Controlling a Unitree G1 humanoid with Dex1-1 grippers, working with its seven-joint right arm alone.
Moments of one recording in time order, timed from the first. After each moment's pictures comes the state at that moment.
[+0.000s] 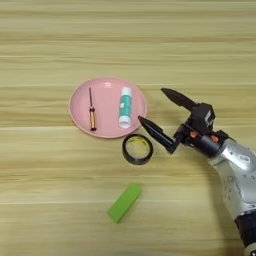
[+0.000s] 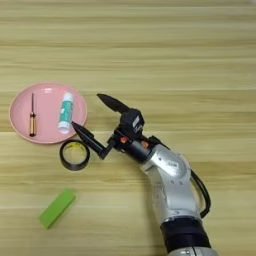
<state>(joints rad) -0.13 -0.26 -0.02 0.27 0.38 -0.35 0.96</state>
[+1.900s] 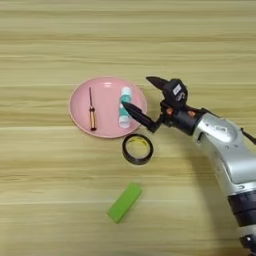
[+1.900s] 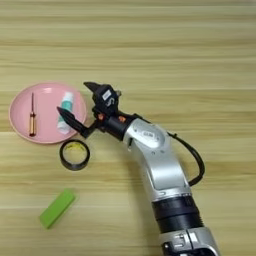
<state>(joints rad) -0.23 -0.26 0.09 0.04 0.17 0.12 0.68</state>
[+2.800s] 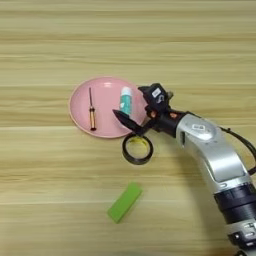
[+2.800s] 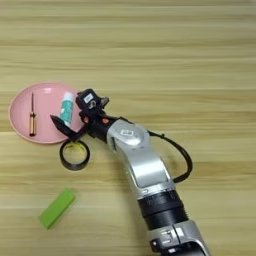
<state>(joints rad) -0.27 -0.22 0.17 0.04 0.06 0.31 0.57</state>
